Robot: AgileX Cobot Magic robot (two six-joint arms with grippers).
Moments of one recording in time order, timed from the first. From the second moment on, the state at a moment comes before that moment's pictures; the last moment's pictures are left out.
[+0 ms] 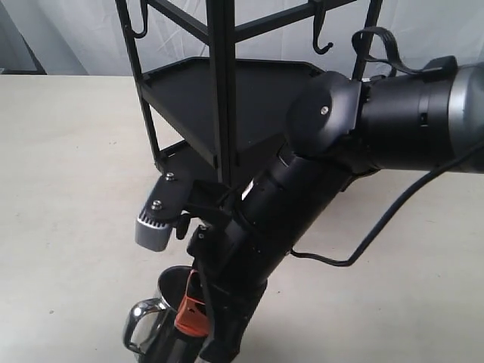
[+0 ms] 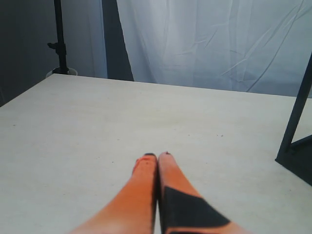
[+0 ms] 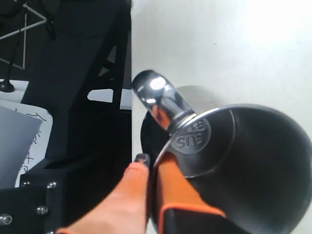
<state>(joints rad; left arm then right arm) 0.17 0.00 0.00 -0.20 0.24 0.14 0.84 1.69 -1.03 0.86 0.97 -1.11</state>
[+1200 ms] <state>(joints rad) 0.17 0.00 0.00 -0.19 0.24 0.14 0.07 1.40 -1.03 1.05 1.21 -1.06</state>
